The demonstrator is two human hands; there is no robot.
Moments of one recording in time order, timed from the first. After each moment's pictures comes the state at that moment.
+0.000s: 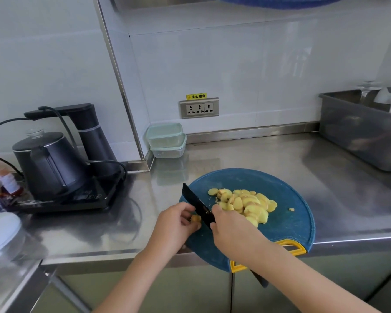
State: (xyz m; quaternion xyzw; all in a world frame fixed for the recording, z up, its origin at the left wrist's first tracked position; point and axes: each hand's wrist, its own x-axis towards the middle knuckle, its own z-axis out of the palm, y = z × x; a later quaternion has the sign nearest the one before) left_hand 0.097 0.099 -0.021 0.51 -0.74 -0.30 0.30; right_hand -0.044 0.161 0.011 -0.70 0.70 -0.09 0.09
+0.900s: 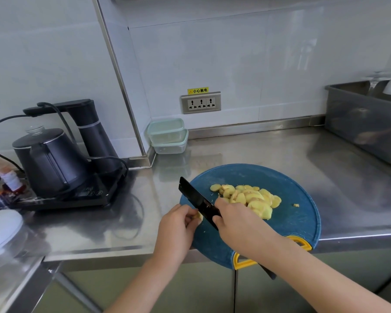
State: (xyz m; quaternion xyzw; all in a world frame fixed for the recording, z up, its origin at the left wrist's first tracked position) left_hand 0.092 0.107 -0.039 0.50 -0.76 -0.19 0.36; right_hand -0.052 0.162 0.016 -0.71 0.68 -0.14 0.13
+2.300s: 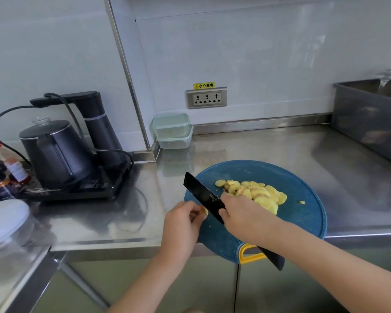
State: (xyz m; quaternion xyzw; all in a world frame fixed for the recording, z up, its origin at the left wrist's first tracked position) left_hand 0.091 0.113 -0.042 0.51 -0.72 -0.23 0.40; right_hand -0.052 0.156 0.028 -0.72 0.68 -0.09 0.13
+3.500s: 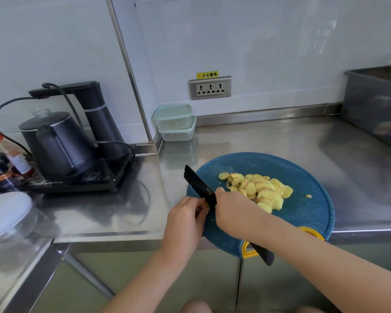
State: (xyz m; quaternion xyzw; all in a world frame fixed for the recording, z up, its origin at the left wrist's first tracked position) left_hand 0.093 0.114 -0.050 0.48 -0.78 -0.11 0.39; right_hand -0.035 0.137 0.010 -0.72 0.68 -0.02 0.13
